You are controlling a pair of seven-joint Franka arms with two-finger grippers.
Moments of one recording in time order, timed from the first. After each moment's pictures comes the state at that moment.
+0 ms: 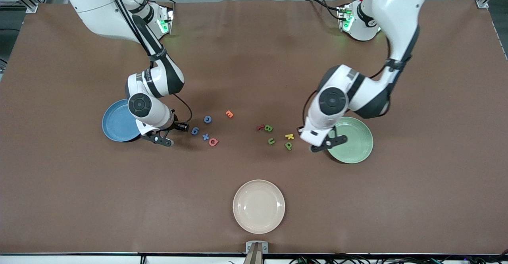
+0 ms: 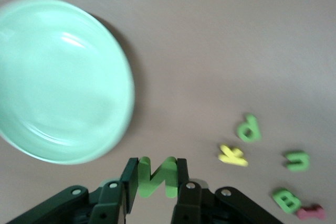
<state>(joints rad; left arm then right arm) -0.21 0.52 -0.28 -1.70 0.17 2.10 -0.86 0.31 0.48 0.03 -2.09 0.06 2.46 0.60</state>
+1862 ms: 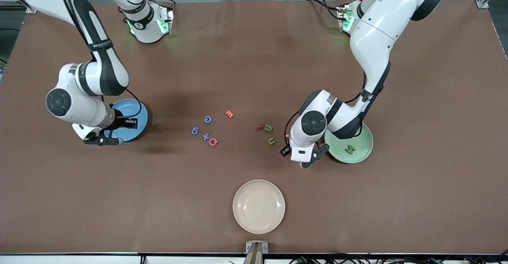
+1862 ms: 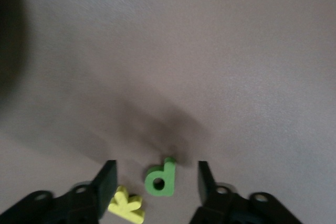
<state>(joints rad) -0.33 0.85 -0.28 -1.48 0.17 2.30 -1.31 0.01 0.29 0.01 -2.11 0.03 2.23 0.02</state>
